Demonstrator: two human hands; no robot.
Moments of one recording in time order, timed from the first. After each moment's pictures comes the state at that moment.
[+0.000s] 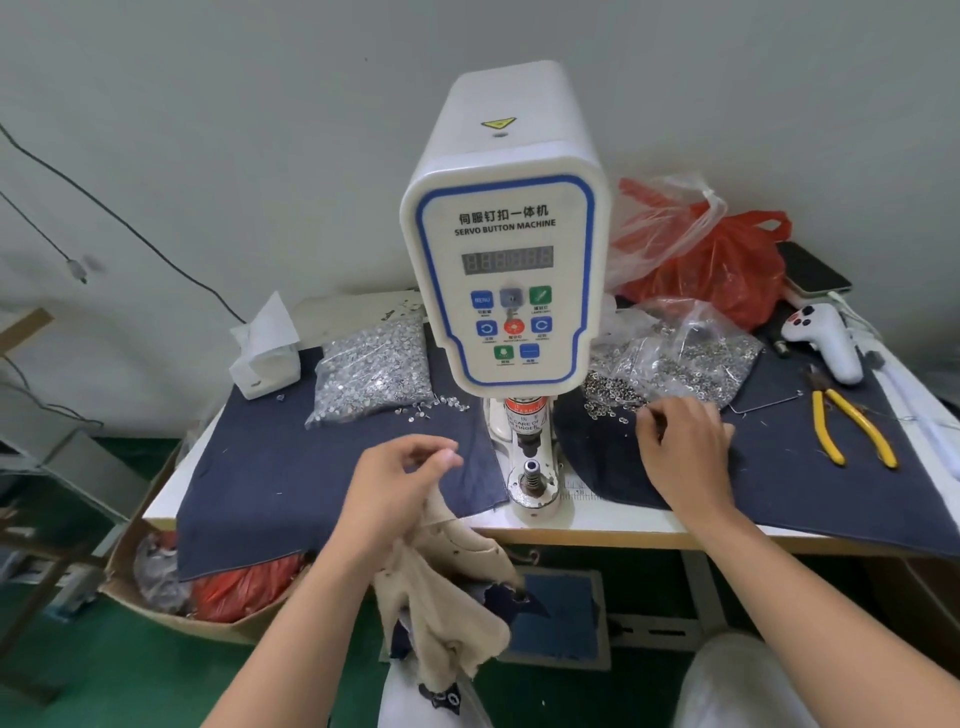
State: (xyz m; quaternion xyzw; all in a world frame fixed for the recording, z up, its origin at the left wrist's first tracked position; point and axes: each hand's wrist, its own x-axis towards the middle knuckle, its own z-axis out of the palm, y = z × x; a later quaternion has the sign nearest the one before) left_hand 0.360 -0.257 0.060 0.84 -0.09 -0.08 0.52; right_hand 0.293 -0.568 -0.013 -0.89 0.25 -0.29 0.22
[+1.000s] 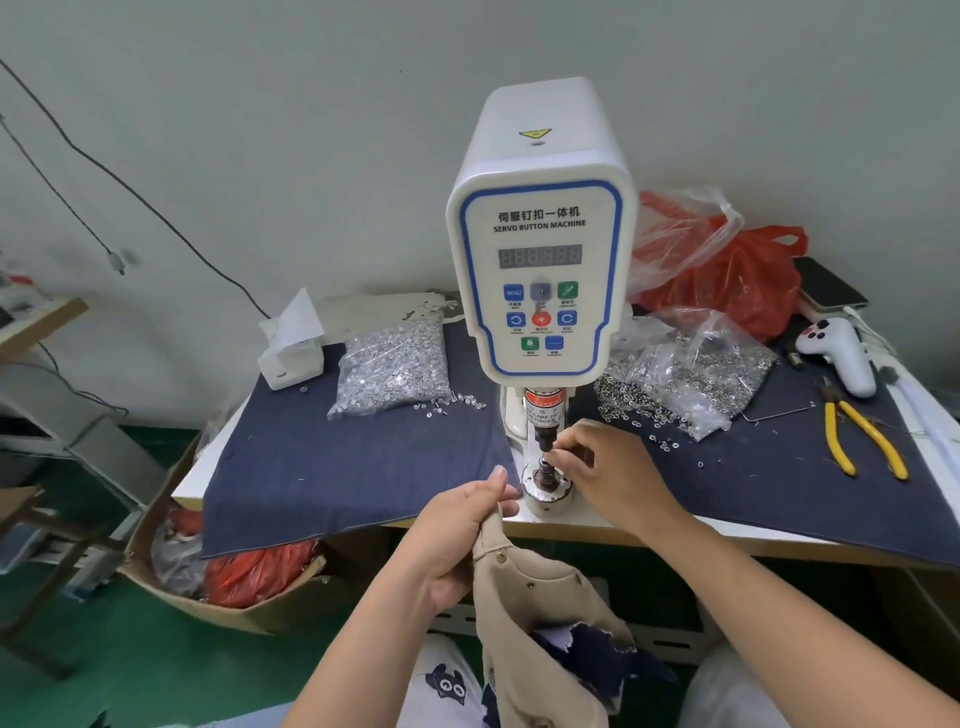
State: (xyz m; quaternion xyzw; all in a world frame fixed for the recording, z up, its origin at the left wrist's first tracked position) left_hand 0.308 -0.279 0.049 0.64 0.10 -0.33 0.68; right_hand 0.286 -0.488 0.039 -0.92 0.02 -0.15 0.36
